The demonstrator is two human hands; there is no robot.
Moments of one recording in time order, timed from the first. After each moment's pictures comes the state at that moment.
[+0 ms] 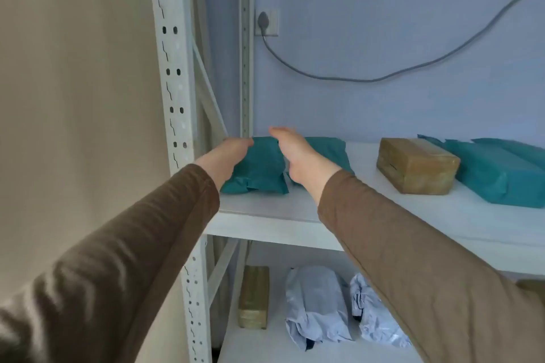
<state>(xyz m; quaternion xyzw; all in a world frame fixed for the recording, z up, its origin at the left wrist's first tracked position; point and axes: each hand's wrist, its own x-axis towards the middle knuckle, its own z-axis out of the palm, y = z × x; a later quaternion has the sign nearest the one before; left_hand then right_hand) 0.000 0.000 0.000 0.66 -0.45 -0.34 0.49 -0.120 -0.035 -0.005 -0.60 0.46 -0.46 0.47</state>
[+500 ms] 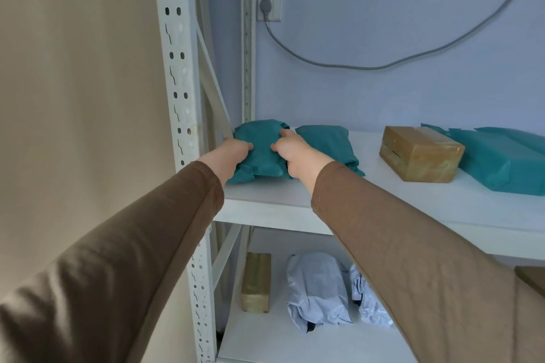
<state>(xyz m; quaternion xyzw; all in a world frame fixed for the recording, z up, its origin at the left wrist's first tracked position) 0.014 -0.011 -0.032 0.67 -0.44 -0.35 0.48 -0.115 -0.030 -0.022 -0.61 0.54 -0.39 0.42</state>
